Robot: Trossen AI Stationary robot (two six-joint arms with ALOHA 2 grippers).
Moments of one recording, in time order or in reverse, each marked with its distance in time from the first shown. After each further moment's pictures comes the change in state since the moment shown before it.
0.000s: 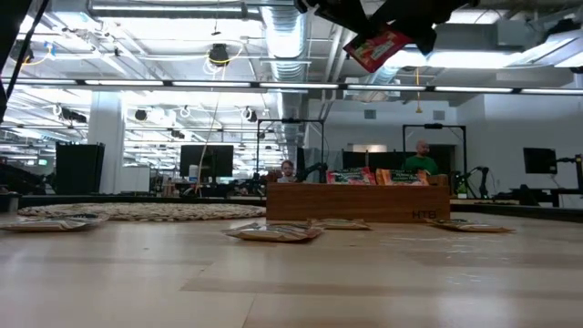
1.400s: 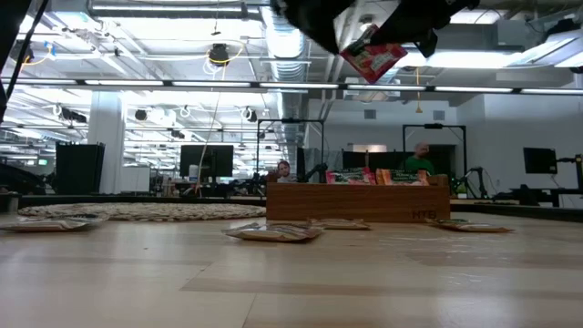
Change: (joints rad) left arm -0.004 -0.003 0.000 -0.219 -0.215 -0.100; right arm -0.011 0.015 0.024 -0.068 0.022 0.000
